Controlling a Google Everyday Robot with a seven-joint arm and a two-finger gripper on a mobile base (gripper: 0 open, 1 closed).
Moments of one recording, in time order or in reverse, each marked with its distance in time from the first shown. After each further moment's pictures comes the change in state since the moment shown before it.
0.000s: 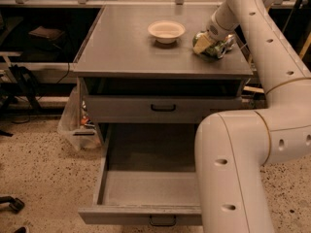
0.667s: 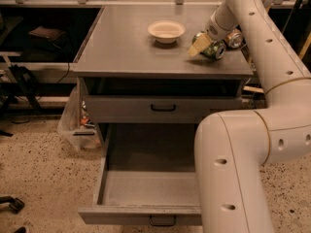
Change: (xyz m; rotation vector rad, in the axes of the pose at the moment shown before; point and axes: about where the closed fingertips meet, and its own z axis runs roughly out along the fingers) arm 0.000 0.000 0.000 0.000 0.000 0.000
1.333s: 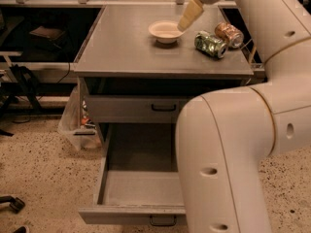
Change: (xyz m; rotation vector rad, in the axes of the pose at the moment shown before) arm -0.078 0.020 -0.108 0.167 0.059 -0.058
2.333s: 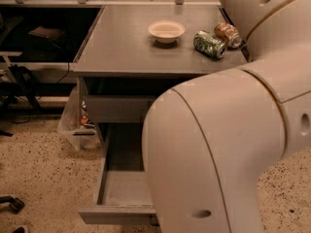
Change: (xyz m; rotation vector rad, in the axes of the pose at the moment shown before) arm -0.107 0.033 -0.083 0.189 -0.098 0.044
